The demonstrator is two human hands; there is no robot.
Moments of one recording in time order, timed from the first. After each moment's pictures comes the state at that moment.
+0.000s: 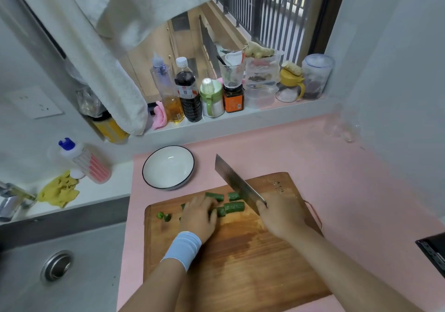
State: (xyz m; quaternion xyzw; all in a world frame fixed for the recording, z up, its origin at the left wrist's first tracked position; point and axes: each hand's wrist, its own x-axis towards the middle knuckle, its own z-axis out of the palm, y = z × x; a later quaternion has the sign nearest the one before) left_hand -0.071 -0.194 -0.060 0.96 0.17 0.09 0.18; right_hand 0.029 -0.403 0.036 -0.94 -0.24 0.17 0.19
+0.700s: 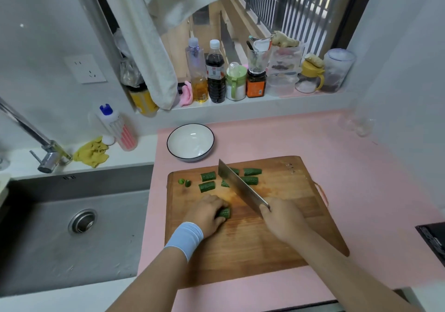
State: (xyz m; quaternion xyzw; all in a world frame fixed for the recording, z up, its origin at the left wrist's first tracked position) left_hand -0.154 -0.208 -0.053 0.98 0.09 -0.02 0.16; right_hand -0.052 -0.417 0.023 -0.93 -0.26 0.21 0.16
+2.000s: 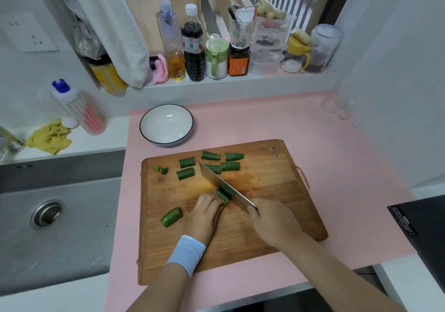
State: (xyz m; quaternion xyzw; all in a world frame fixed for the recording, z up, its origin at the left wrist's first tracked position) left_hand -0.154 -0.267 -0.122 0.93 0.08 0.25 0.28; right_hand -0.064 -0.443 0.010 -0.92 -0.28 0.24 0.17
